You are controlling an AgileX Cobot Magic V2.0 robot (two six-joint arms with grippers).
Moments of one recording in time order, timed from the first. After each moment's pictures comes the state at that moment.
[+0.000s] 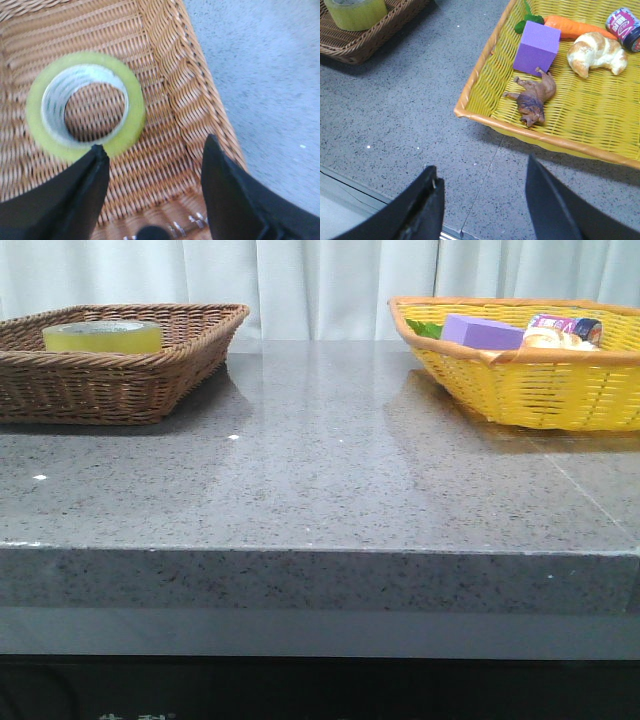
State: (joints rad) left arm -0.26 1.79 -2.00 -0.08 1.26 0.12; right arm 0.26 0.68 -0.92 0.12 0.81 -0.09
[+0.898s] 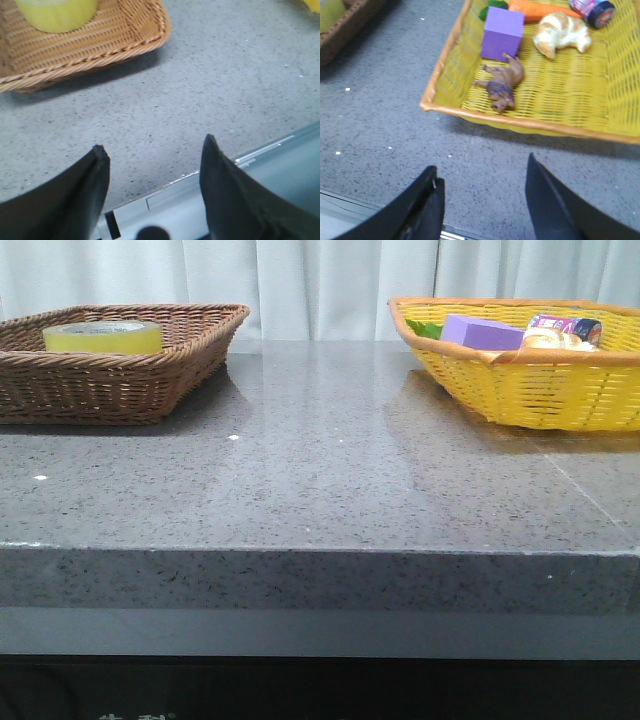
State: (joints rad) left arm -0.40 0.80 -0.98 -0.04 0.99 0.05; right arm 0.19 0.68 -0.92 0.07 0.85 0.01
